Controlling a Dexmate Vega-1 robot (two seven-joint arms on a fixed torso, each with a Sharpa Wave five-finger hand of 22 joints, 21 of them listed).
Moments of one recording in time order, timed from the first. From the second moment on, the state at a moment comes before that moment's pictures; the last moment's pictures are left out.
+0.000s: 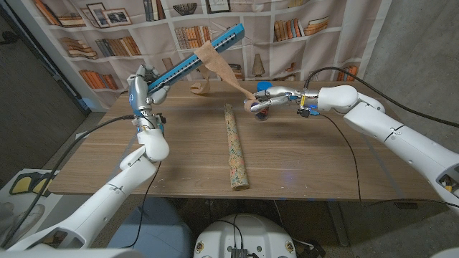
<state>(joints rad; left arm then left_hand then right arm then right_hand) 0.94 0.57 0.33 -1.54 0.30 -0.20 1.02 1.35 -0.06 0.42 -0.18 0.79 0.42 -0.11 1.19 1.00 0.55 -0.12 1.25 0.90 0.87 -0.09 0.57 0.30 0.71 -0.02 0.83 0.21 -0.53 -0.81 -0.62 -1.59 0.24 0.18 0.63 0.80 0.10 0.17 -0.13 0.19 0.26 -0.02 0.31 0.31 0.38 -0.05 0.45 0.56 0.33 -0.04 0.44 0.44 0.46 0.04 0.29 0.20</state>
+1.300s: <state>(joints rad) 0.93 0.49 0.32 -1.47 0.20 -0.50 0.83 1.35 -0.06 0.42 -0.18 0.79 0.41 -0.10 1.19 0.99 0.55 -0.11 1.25 0.90 0.87 -0.09 0.59 0.30 0.71 -0.02 0.84 0.21 -0.46 -0.81 -0.66 -1.47 0.13 0.07 0.55 0.79 0.10 0.17 -0.13 0.18 0.27 -0.01 0.31 0.31 0.38 -0.05 0.45 0.56 0.33 -0.04 0.44 0.44 0.46 0.04 0.29 0.20</state>
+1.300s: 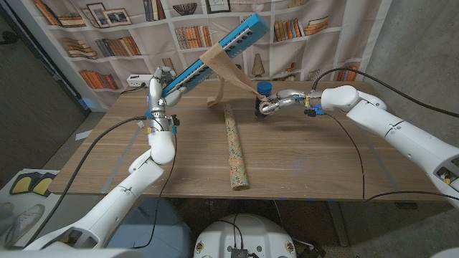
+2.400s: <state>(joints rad) 0.92 0.53 0.36 -1.44 0.25 -0.56 0.72 1.35 -0.06 0.43 -0.19 0.79 0.40 -0.09 1.20 0.99 0.54 -0.11 1.25 0.90 0.87 -0.09 0.59 0.30 0.71 -0.02 0.84 0.21 -0.49 -0.86 -0.60 -1.51 0.14 0.04 0.48 0.79 0.10 0.17 -0.14 0.19 0.27 -0.01 0.31 0.31 0.38 -0.05 0.45 0.56 0.33 -0.04 0.44 0.44 0.46 0.04 0.29 0.20</state>
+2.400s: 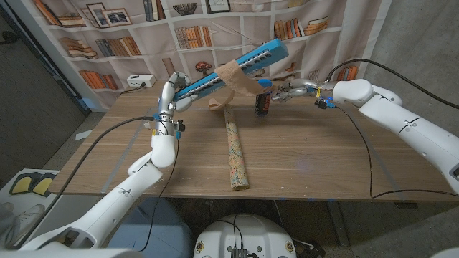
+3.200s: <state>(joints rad) 0.91 0.56 0.39 -1.41 0.24 -0.63 0.62 1.35 -0.06 0.43 -0.19 0.79 0.40 -0.09 1.20 0.99 0.54 -0.11 1.27 0.90 0.87 -0.09 0.60 0.30 0.71 -0.02 0.84 0.21 -0.48 -0.87 -0.58 -1.52 0.13 0.03 0.46 0.79 0.10 0.17 -0.14 0.18 0.27 -0.02 0.30 0.31 0.38 -0.05 0.45 0.56 0.33 -0.04 0.43 0.44 0.46 0.04 0.29 0.20</state>
